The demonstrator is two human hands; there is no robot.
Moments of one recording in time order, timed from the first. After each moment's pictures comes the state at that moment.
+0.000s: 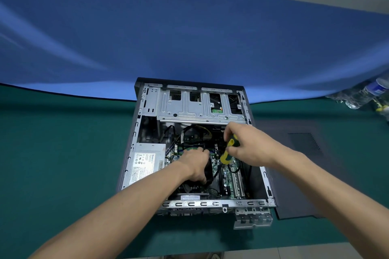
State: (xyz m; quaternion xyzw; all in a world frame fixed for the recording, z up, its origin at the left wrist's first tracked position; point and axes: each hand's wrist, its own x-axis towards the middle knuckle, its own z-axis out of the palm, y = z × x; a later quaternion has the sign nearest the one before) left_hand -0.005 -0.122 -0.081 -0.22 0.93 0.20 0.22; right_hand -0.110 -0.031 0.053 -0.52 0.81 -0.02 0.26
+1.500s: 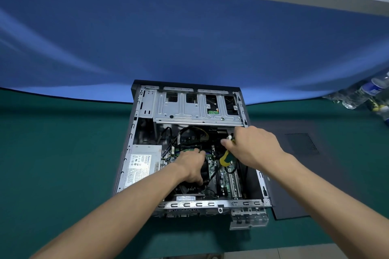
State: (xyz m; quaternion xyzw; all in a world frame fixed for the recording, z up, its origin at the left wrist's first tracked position) left_hand -0.005 -0.119 -0.079 -0.23 0.93 0.21 0.21; right_hand -0.107 -0.025 0.050 -0.48 0.87 0.08 0.11
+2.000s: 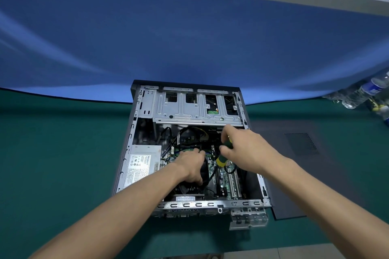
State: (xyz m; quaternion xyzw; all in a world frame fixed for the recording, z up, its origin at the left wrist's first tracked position) left_hand -0.005 -0.121 -0.081 -0.23 0.93 0.21 0.21; right_hand -0.100 -0.023 0.052 -0.50 0.85 0.00 0.20
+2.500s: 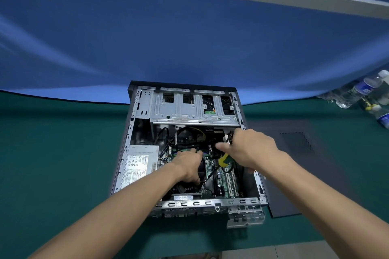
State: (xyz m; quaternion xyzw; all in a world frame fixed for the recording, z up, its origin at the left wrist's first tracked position) left_hand -0.004 -0.118 -0.078 -0.23 0.93 0.21 0.21; right_hand -0.100 -0.024 0.060 -0.42 0.88 0.11 0.18
